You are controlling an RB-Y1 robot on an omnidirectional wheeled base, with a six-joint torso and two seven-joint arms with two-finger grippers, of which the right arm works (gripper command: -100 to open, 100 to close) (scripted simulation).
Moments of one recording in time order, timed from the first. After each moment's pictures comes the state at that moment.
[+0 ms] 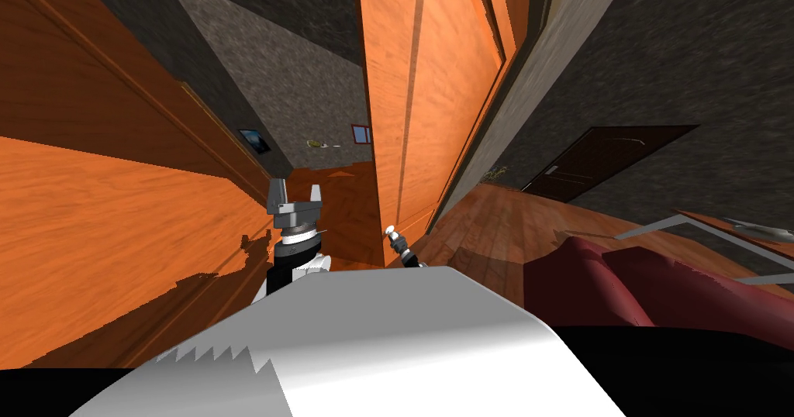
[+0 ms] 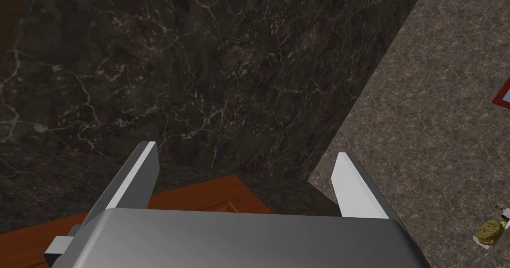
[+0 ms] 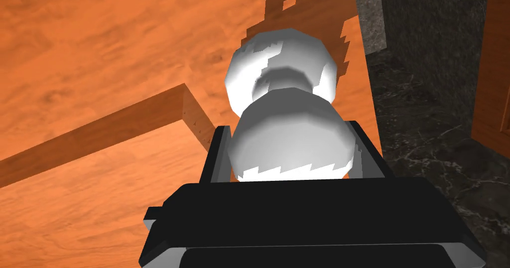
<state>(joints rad) 0.03 -0.11 0.51 -0.91 0.07 -0.76 1.08</state>
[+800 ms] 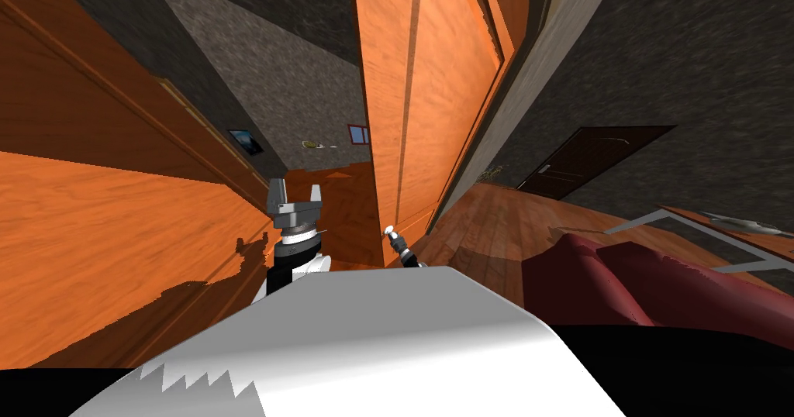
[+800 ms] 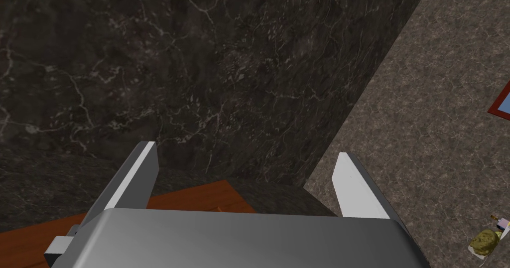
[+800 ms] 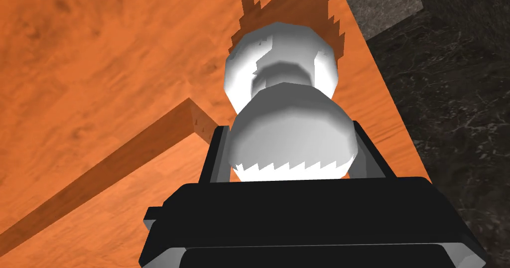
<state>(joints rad) 0.02 -0.11 0.54 -0.89 0.02 -0.77 0.89</state>
